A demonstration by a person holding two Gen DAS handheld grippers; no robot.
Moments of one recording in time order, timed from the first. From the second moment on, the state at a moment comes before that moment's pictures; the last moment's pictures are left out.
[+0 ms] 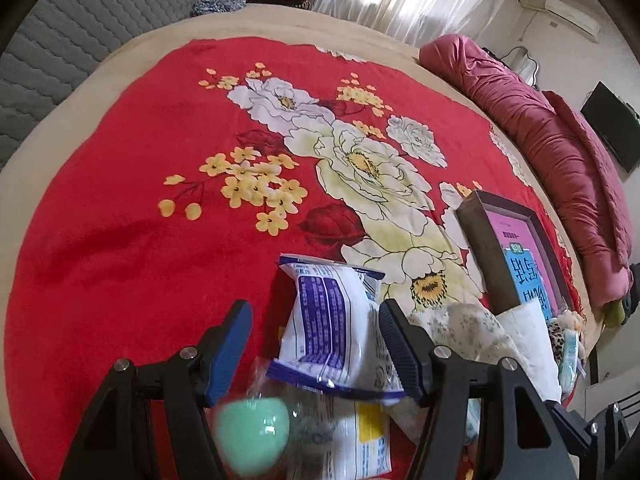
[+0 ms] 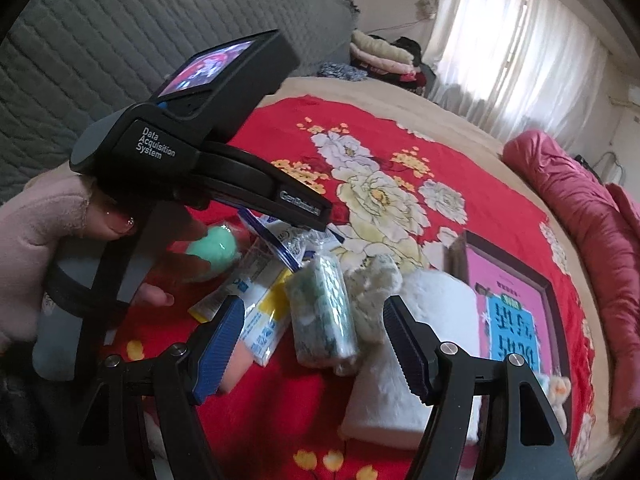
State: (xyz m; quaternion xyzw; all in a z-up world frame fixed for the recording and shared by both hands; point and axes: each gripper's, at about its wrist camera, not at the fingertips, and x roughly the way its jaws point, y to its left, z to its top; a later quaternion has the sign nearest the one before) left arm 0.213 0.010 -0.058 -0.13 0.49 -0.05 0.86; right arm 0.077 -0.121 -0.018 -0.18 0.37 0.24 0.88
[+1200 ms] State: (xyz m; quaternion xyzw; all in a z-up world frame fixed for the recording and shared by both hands) left arm 0.223 0.027 -0.078 -0.23 0.49 -0.14 0.83; right arm 0.109 -0.133 -0.046 -0.13 0.41 0.27 0.86
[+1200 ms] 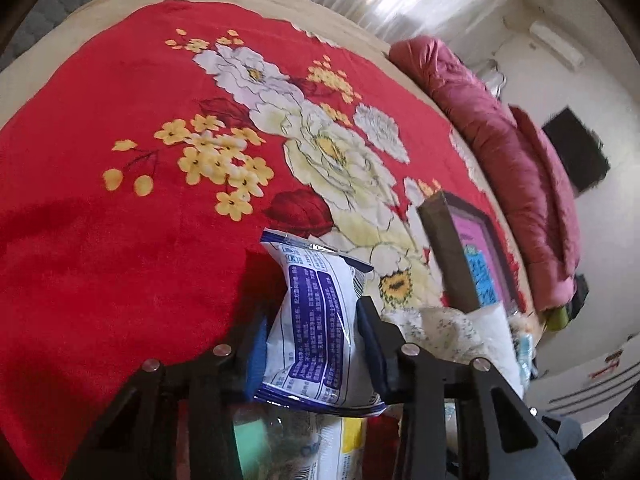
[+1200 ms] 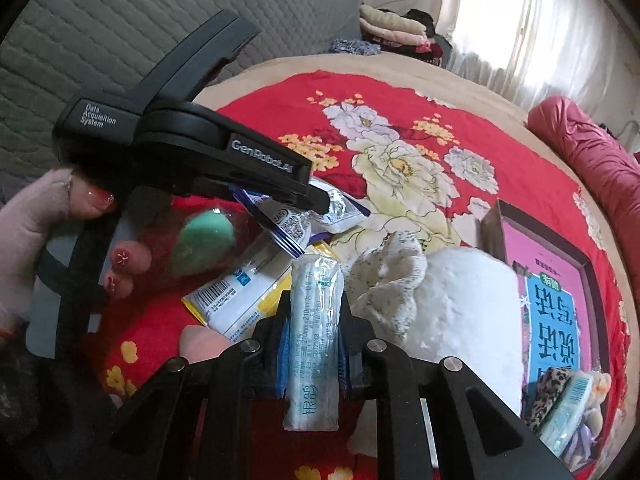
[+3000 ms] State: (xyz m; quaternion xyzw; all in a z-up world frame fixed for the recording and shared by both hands) left arm 0.062 -0.081 0.022 -0.10 0.42 -0.14 0.89; right arm 0.021 -0.262 0.036 0.01 0.32 0.19 0.93
